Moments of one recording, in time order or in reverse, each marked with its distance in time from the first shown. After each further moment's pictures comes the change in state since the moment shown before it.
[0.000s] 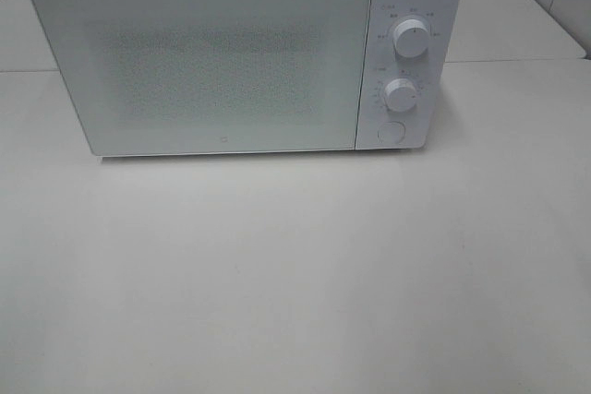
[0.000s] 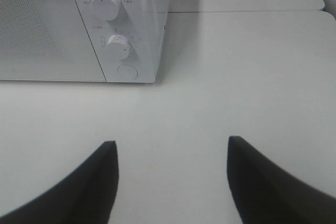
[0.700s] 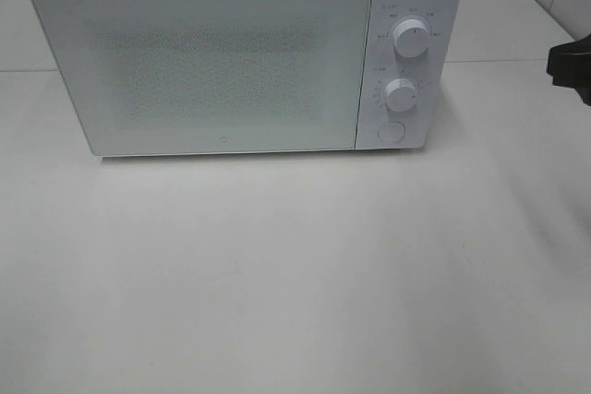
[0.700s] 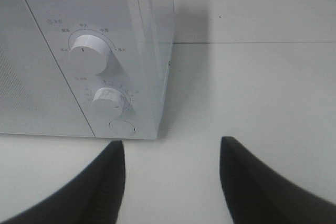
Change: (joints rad) left arm 0.000 0.000 0.000 0.000 0.000 0.000; right arm 0.000 0.535 0.000 0.000 -0.603 0.000
